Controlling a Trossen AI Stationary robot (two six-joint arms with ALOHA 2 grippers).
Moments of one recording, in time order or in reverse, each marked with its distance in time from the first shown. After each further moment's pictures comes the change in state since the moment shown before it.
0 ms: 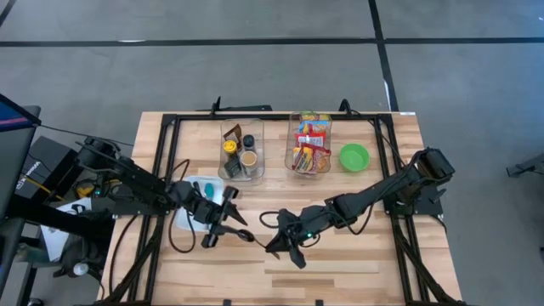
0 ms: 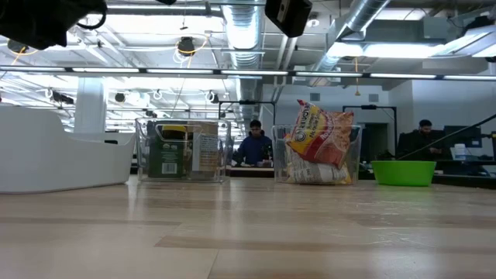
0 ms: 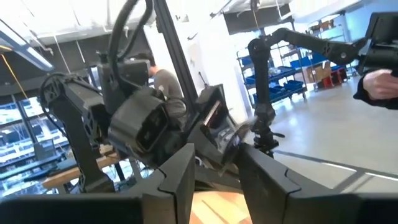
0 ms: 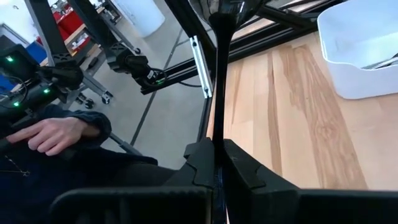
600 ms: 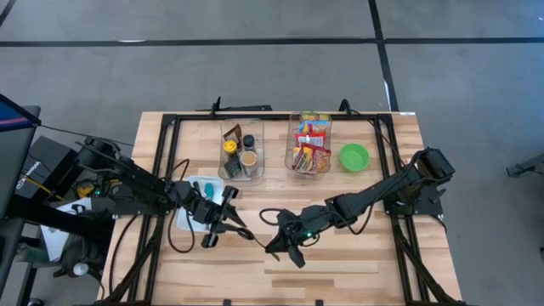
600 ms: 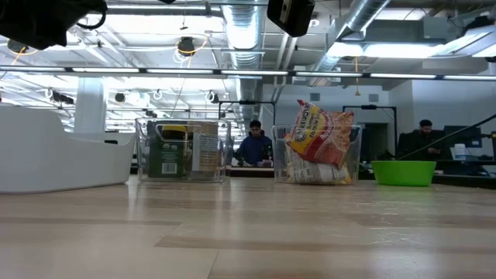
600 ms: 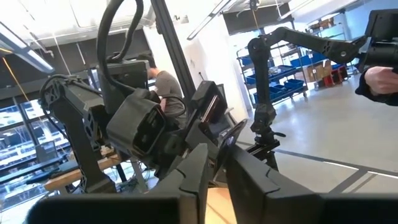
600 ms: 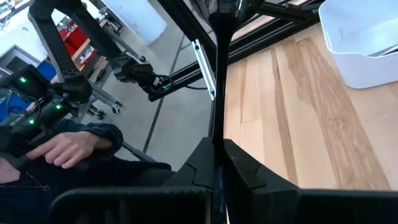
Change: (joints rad) left arm 0.000 0.000 0.000 0.006 -0.001 0.013; right arm -0.001 0.000 0.001 0.014 -0.006 0.097
